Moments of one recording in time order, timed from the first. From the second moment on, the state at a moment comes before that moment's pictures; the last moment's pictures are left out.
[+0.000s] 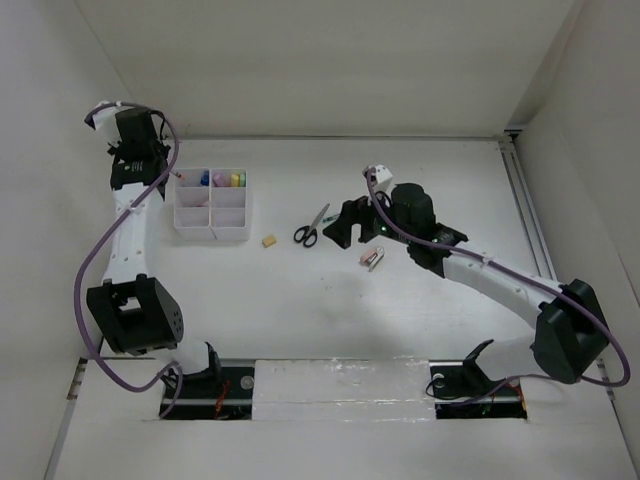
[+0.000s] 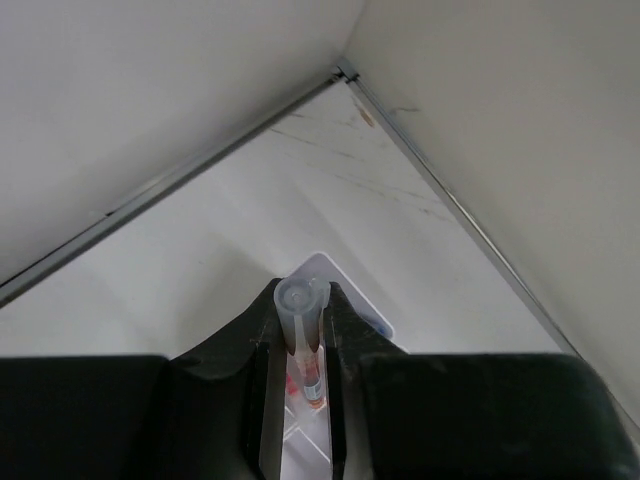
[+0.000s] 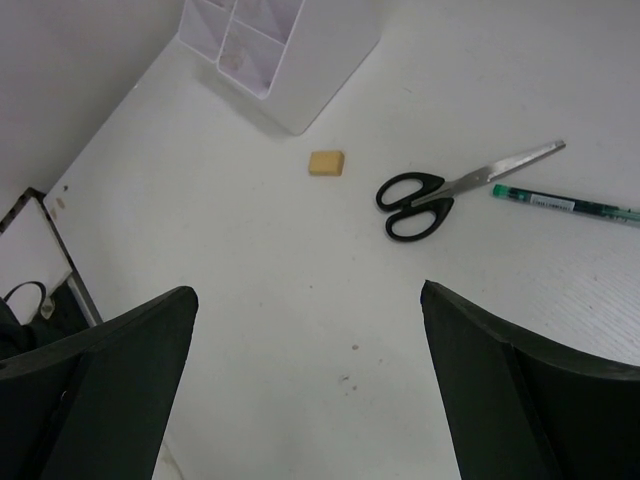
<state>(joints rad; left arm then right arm) 0.16 1.52 1.51 -0.44 -0.37 -0.59 0.66 1.37 0.96 0.11 -0.27 0.35</state>
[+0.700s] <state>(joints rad) 0.16 1.64 1.30 -0.28 -0.51 -0.71 0.61 1.27 0.84 0.11 -0.30 0.33</state>
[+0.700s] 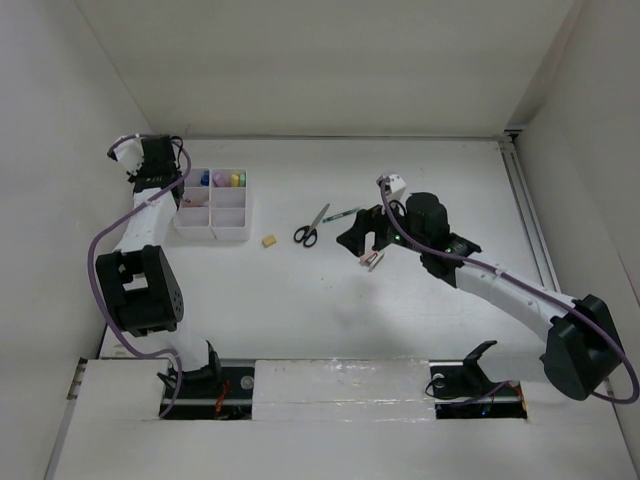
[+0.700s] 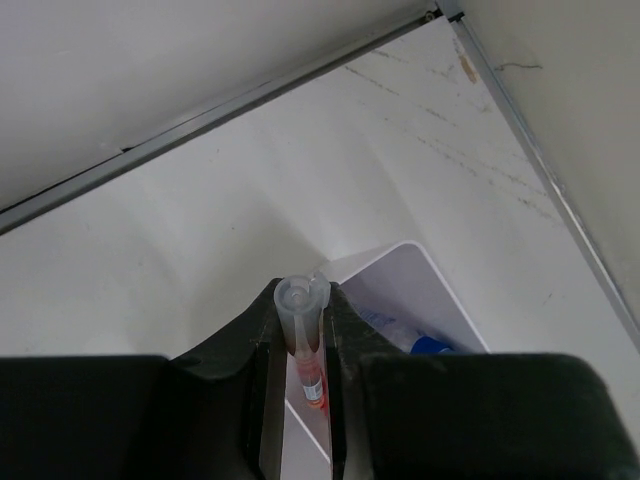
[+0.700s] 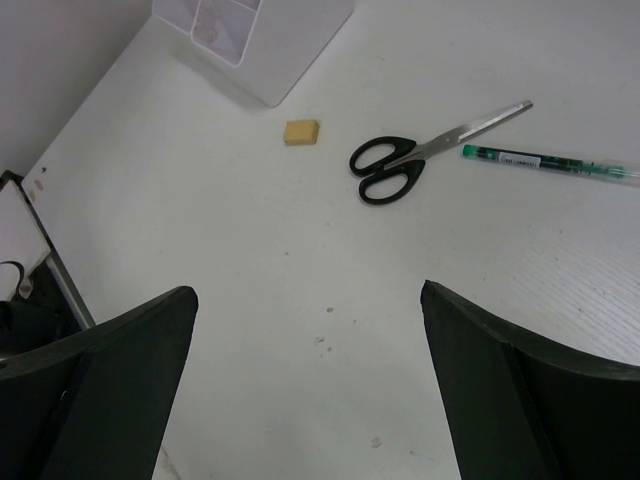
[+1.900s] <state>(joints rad) 0.10 1.40 1.42 -0.35 -0.34 -0.68 0.63 1.59 1.13 -0.11 0.11 0.51</state>
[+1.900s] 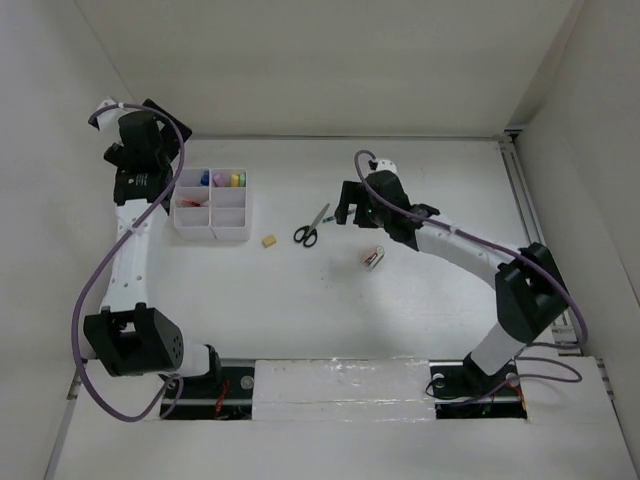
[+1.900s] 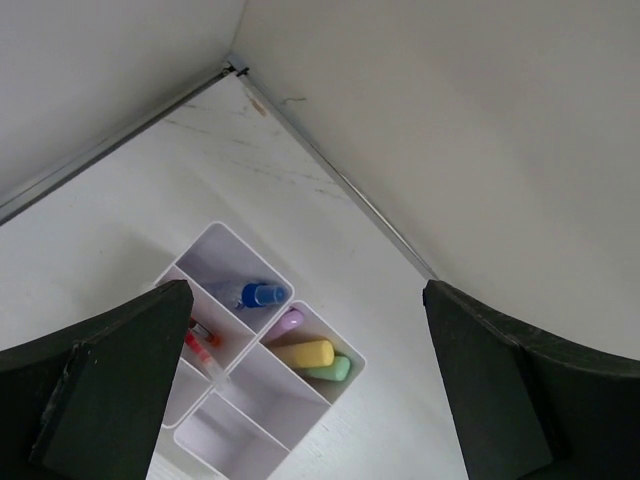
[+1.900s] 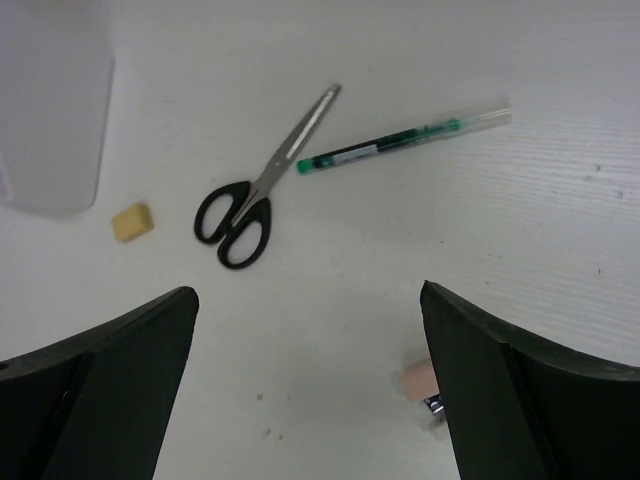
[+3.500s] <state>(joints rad) 0.10 1.34 1.50 -0.45 0.06 -0.62 0.65 2.45 2.18 -0.98 0.47 1.30</state>
